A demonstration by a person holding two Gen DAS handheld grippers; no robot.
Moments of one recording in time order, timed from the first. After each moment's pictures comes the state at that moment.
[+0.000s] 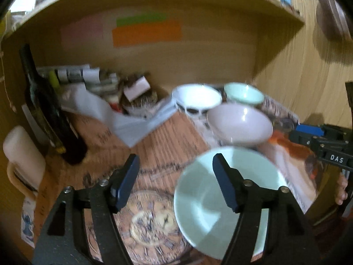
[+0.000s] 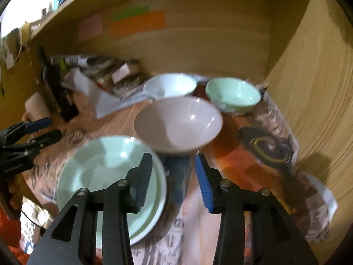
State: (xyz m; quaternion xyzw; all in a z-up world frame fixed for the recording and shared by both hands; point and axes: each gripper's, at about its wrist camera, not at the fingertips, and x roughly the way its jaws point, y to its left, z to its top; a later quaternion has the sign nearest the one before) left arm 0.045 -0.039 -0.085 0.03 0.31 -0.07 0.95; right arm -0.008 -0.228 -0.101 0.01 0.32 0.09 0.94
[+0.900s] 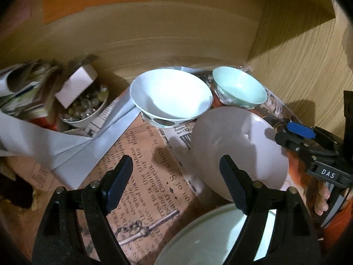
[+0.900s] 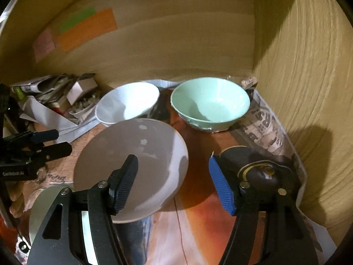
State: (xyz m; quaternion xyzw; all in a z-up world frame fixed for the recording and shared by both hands) left arm 0.200 -0.086 -0.126 0.02 0.43 -0.16 0.89; right arm 0.092 -0.268 -0.124 0.06 0.35 0.04 0.93
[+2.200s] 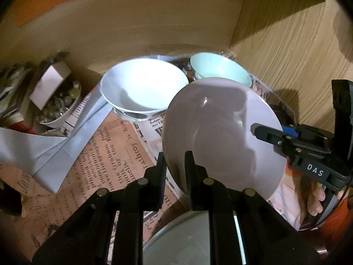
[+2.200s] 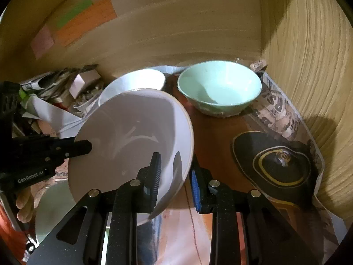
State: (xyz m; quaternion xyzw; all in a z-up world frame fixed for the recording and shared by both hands) left arm 0.199 -0.107 -0.128 0.03 0.45 -0.20 0.87; right arm 0.094 -0.261 -0.131 0.08 0.38 0.07 0.92
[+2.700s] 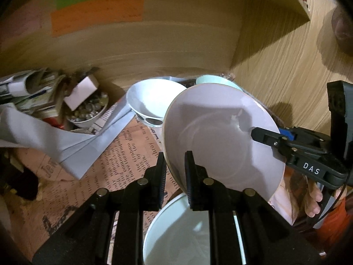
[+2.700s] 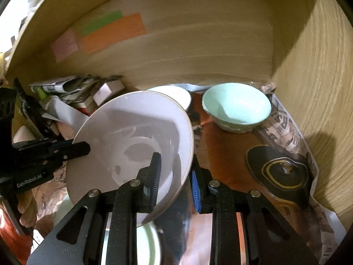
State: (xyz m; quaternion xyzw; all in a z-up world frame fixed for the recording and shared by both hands) left arm 0.150 -0.075 -0.092 0.01 0.39 -0.18 0.90; right arm 0.069 -0.231 -0.098 0.07 0.34 0.10 0.93
